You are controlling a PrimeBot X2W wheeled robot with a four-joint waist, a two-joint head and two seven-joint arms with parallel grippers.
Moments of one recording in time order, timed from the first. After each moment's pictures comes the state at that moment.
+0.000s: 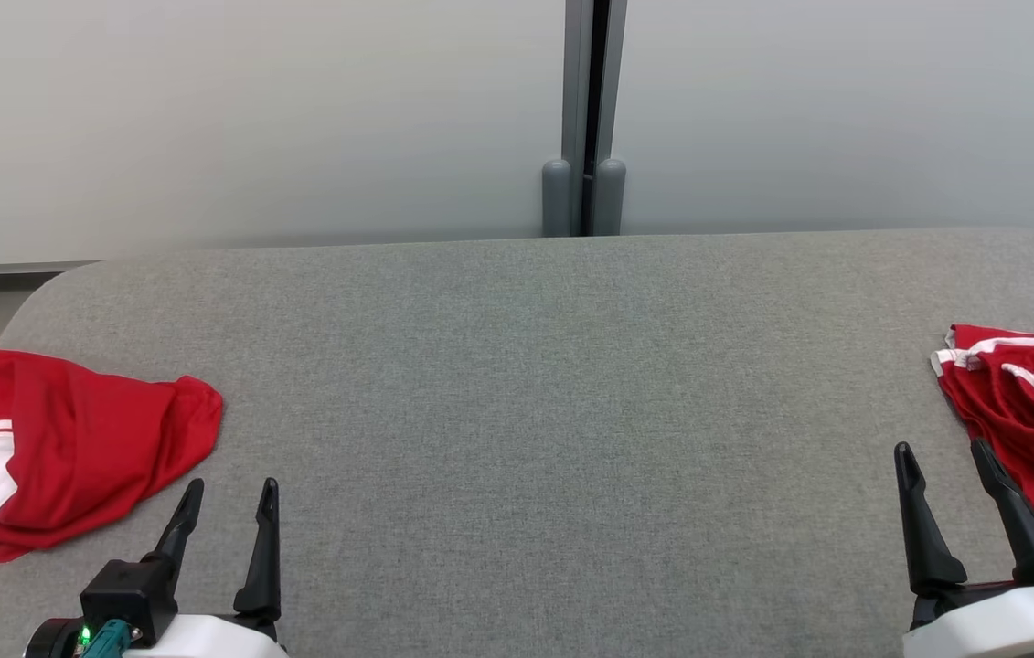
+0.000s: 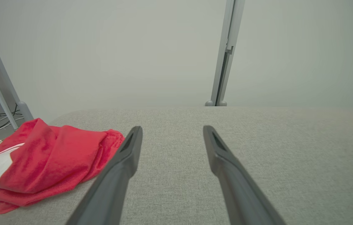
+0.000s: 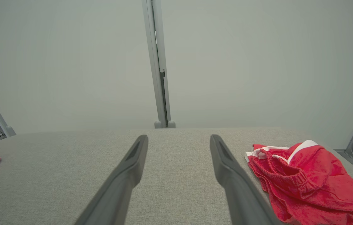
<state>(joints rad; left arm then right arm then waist) 0.01 0.33 -0.36 0.13 -0.50 0.22 -0.25 0.11 -0.10 -0.03 -0.07 0.19 0.13 0.01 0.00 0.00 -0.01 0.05</state>
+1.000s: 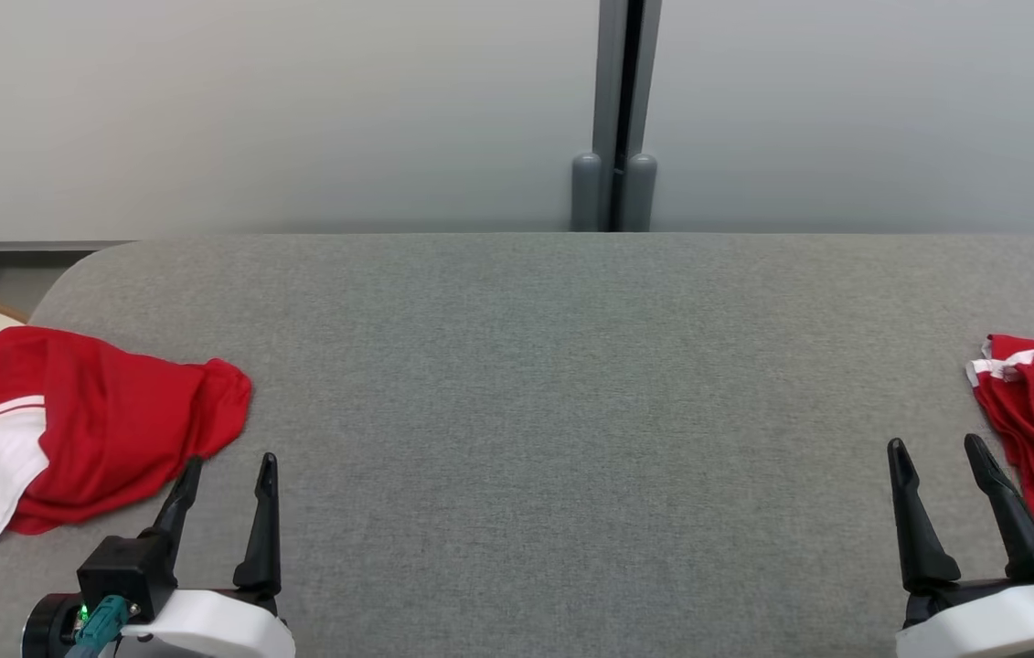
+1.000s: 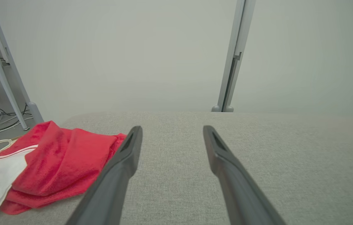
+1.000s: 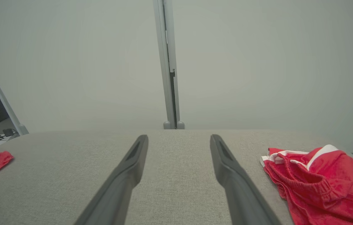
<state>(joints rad) -0.03 0.33 -0.36 0.14 -0.51 0.22 -0.24 0.11 -0.10 -0.02 -0.09 0.19 0.13 0.01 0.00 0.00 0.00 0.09</state>
